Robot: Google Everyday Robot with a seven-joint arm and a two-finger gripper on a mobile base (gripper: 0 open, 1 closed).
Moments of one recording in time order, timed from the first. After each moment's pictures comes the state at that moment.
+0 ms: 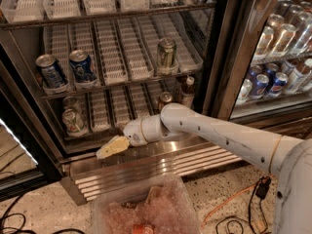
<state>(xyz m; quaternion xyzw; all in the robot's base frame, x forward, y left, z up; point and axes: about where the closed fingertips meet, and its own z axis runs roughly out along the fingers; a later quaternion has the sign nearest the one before) 0.586 0.156 0.632 -0.44 0.71 0.43 0.33</state>
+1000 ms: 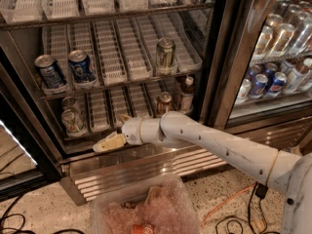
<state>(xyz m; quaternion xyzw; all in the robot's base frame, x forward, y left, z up) 0.615 0.164 0.641 -0.42 0.68 0.41 0.44</state>
